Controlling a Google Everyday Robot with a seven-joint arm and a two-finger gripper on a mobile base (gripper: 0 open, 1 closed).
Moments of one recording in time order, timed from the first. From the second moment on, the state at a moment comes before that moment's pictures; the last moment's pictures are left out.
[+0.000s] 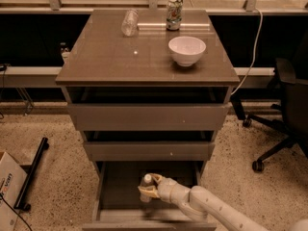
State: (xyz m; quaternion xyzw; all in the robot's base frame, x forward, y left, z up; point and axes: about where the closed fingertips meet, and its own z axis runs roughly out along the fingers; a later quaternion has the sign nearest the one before) arm 0.572 0.012 0.317 -0.40 0.69 0.27 0.54
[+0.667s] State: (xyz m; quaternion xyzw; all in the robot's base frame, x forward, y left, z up) arm 0.571 0.011 0.265 -0.38 0.72 0.27 0.51
